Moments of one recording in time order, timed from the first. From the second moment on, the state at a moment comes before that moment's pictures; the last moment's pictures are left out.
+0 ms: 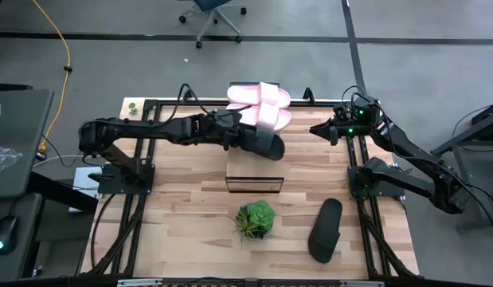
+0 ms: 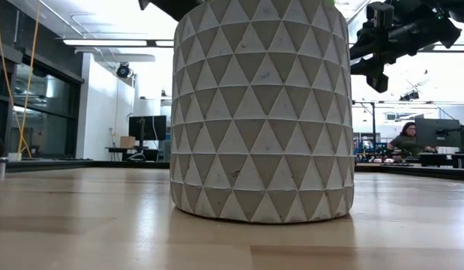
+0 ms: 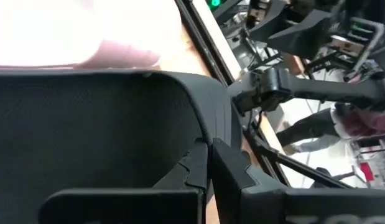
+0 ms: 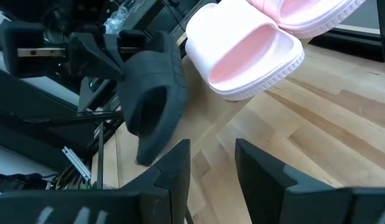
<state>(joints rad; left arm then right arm) 0.27 1.53 1.21 -0.18 -0.06 -0.95 -0.86 0.69 0.57 -0.32 -0.68 0.43</state>
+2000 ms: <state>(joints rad) 0.30 1.58 1.21 -0.15 -0.12 -0.97 -0.86 0.69 0.57 -0.32 -0.65 0.43</state>
